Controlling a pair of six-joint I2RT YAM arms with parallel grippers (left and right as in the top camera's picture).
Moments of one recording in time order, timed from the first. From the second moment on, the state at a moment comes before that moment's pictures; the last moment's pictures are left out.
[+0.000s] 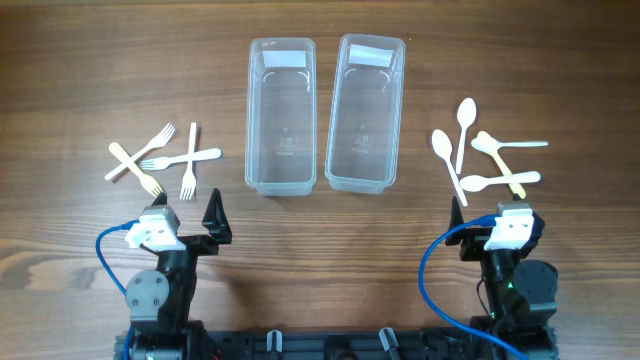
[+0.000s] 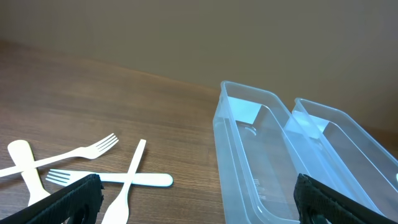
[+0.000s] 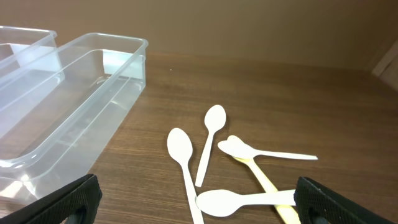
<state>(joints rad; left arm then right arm) 0.00 0.01 0.04 -0.13 0.05 -0.27 0.05 0.02 0.13 -0.35 0.05 -0.08</state>
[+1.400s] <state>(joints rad) 0.00 0.01 0.04 -0.13 0.05 -0.27 0.05 0.08 0.16 -0.24 0.07 0.06</state>
